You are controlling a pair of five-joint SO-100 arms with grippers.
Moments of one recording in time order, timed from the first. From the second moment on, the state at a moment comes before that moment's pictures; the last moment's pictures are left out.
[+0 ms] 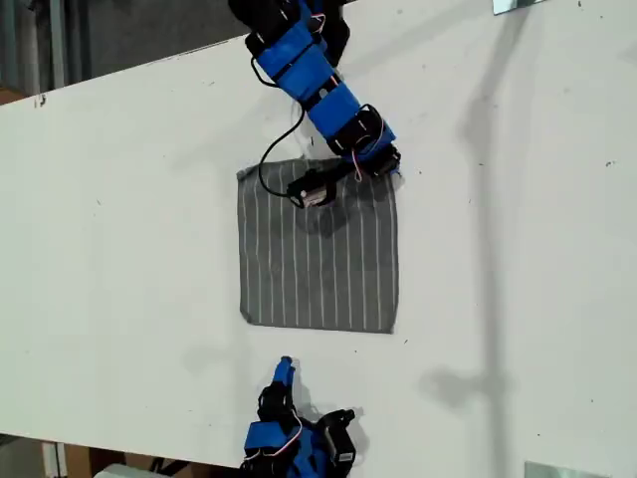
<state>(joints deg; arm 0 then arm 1) -23.4 198.3 177.2 71.5 -70.4 -29.5 78.7 107.2 58.2 89.0</state>
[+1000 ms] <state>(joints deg) 14.9 97.6 122.2 55.0 -93.1 -28.2 73.4 99.7 65.3 86.1</state>
